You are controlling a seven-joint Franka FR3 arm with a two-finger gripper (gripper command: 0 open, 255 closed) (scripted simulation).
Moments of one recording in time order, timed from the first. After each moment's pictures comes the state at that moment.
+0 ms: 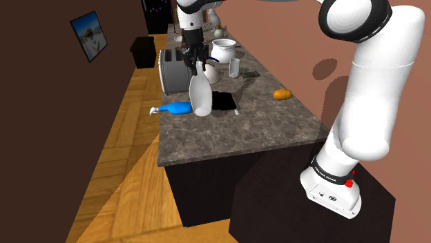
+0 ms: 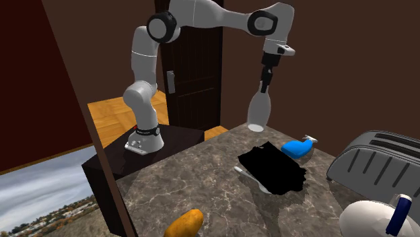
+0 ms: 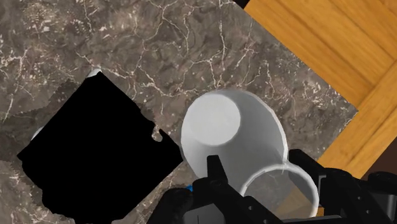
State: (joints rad) arm 0.25 0.24 -0.05 -1.49 0.02 1.61 0.07
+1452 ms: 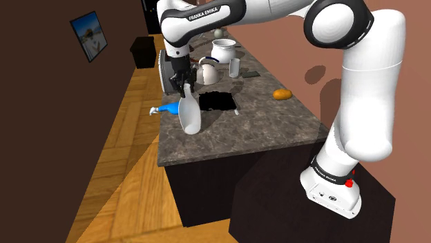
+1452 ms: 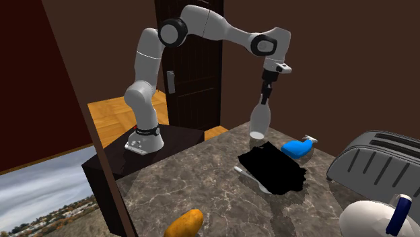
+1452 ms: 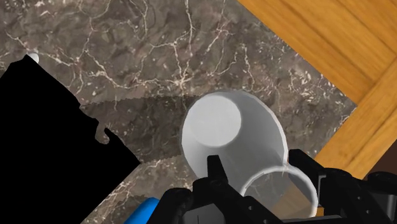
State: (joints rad) arm 0.31 0.35 -0.01 -1.55 0.02 1.78 0.17
